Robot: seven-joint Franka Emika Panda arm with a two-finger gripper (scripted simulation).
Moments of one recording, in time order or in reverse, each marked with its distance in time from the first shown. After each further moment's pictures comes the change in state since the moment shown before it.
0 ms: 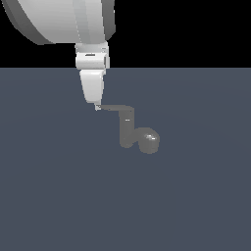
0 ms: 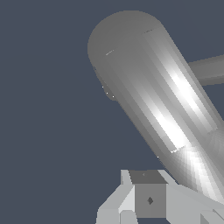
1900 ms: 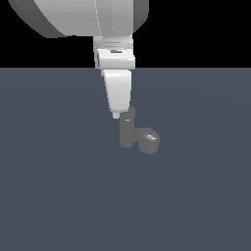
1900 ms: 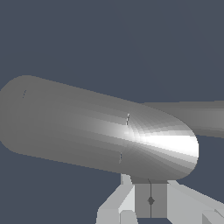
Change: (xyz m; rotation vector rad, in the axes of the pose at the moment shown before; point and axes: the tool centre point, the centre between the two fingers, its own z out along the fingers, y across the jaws) arm 0.054 0.076 -0.002 0.000 -0.004 -0.038
